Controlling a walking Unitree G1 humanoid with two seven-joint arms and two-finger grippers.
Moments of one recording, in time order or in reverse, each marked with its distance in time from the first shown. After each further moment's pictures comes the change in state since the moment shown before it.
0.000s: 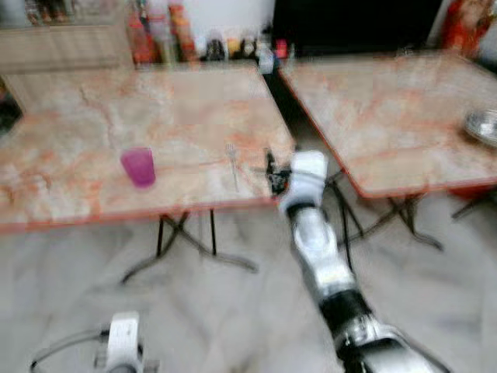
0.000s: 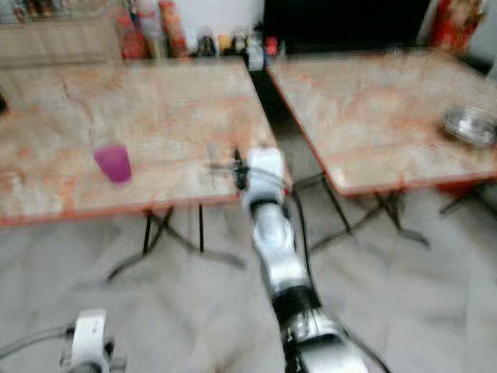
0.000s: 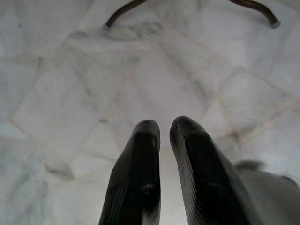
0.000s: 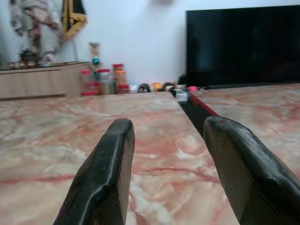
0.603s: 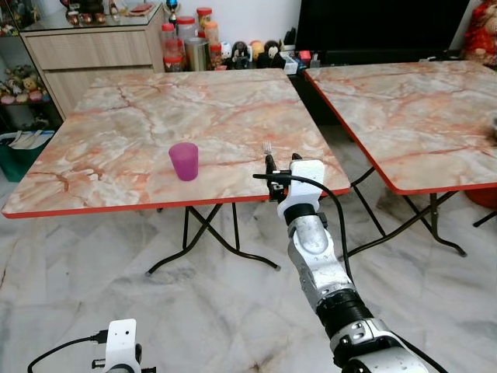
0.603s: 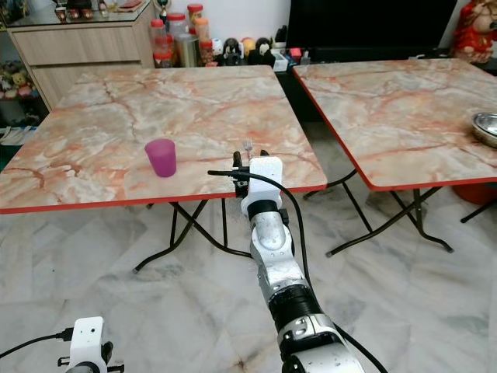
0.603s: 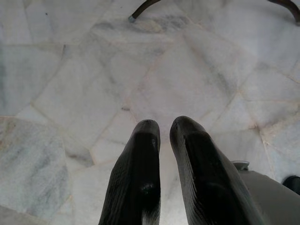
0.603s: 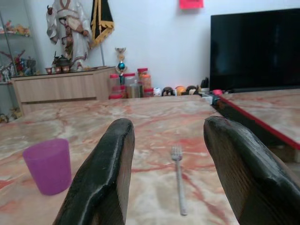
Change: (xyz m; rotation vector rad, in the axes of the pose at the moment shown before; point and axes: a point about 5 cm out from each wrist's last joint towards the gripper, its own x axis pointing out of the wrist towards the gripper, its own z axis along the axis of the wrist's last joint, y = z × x) left arm 0.000 -0.001 0.000 0.003 -0.007 -0.014; right arm 0.002 0.005 0.004 0.006 -0.012 0.011
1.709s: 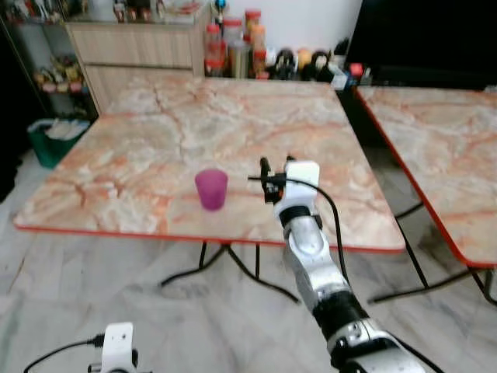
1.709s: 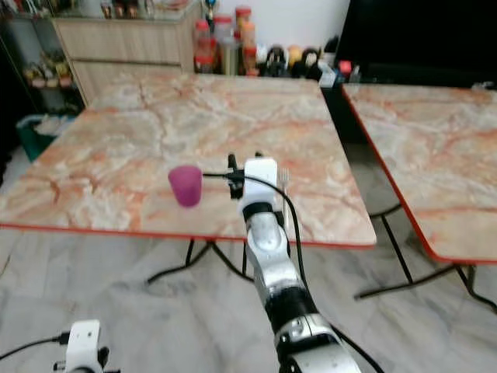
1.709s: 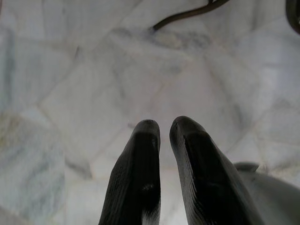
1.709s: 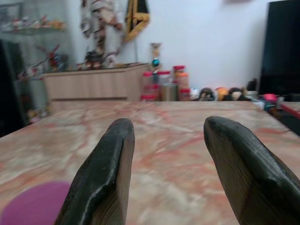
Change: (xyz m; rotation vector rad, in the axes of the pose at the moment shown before) left arm -0.001 0.004 -0.005 0.008 0.019 0.007; right arm 0.001 0.004 0.001 0.015 -0.001 -0.002
